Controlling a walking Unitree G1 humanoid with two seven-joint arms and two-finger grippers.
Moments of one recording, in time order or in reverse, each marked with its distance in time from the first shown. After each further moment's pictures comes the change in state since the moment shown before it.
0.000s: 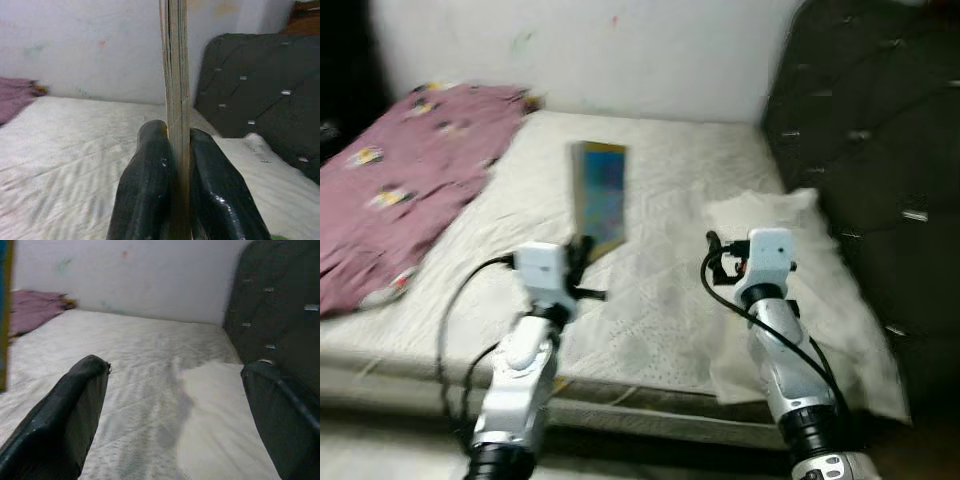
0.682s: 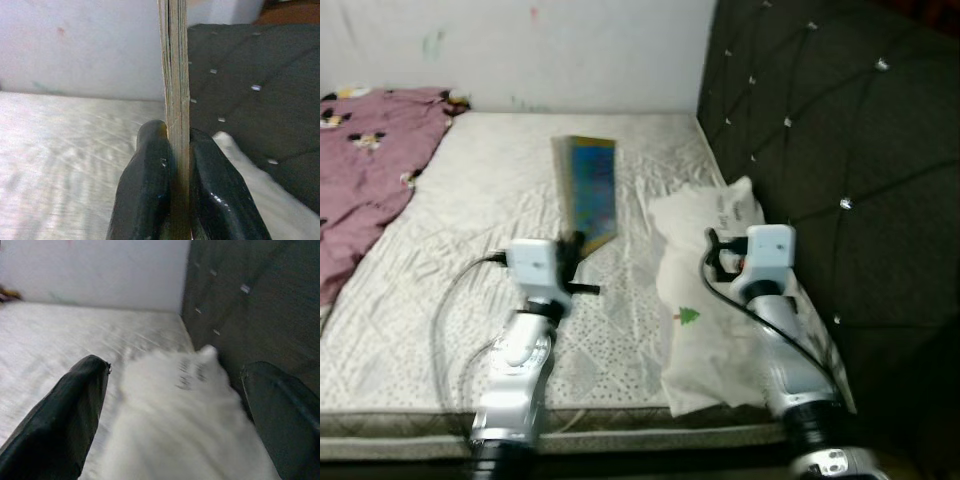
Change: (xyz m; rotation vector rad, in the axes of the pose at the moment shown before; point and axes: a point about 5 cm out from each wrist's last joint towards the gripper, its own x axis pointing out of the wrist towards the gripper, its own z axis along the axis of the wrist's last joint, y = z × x) left arm 0.006 -0.013 0.003 -0.031 -0.022 -0.010; right arm 0.002 -0.009 -0.001 -0.019 0.008 -0.019
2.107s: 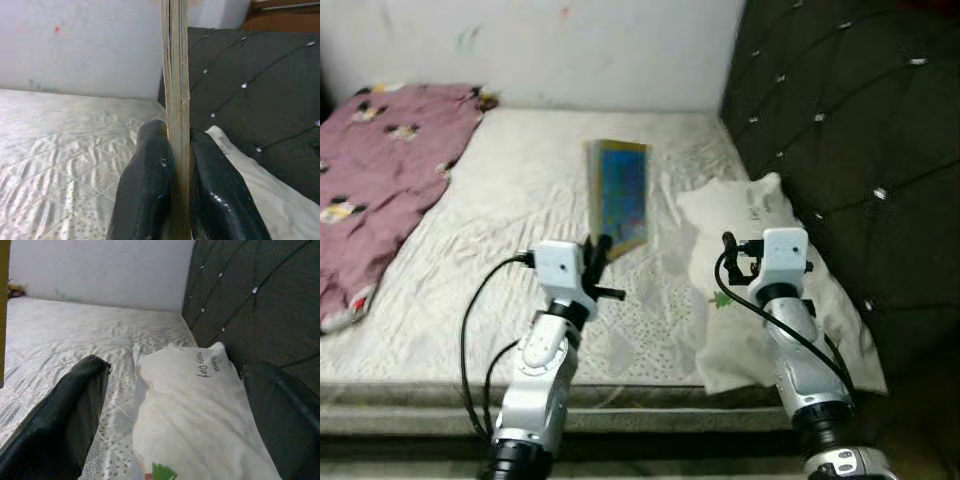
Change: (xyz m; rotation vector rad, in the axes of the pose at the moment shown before) left arm 0.003 -0.011 -0.003 -0.011 0.017 -0.042; right arm 0.000 -0.005 -0.003 -0.013 0.014 -0.015
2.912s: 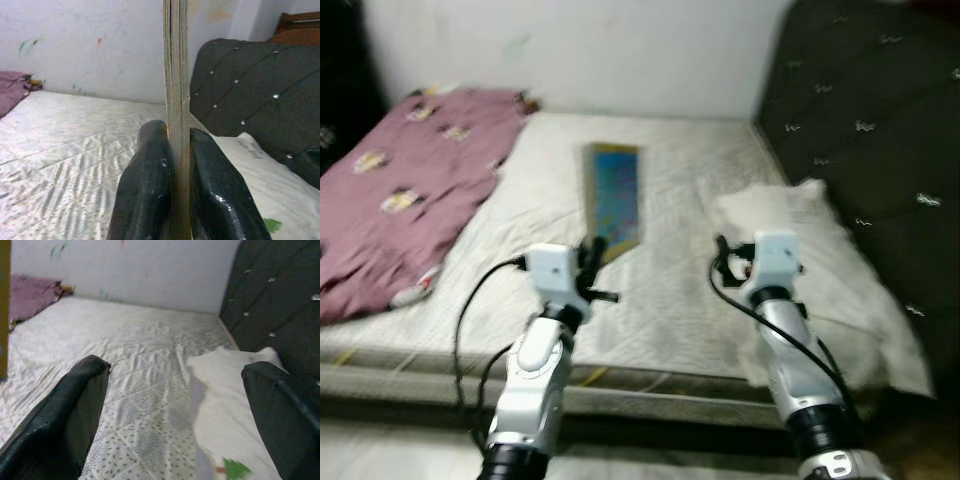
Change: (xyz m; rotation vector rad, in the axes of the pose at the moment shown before) left arm -0.003 0.002 0.001 -0.004 -0.014 -0.013; right arm -0.001 0.002 -0.003 0.004 0.006 0.004
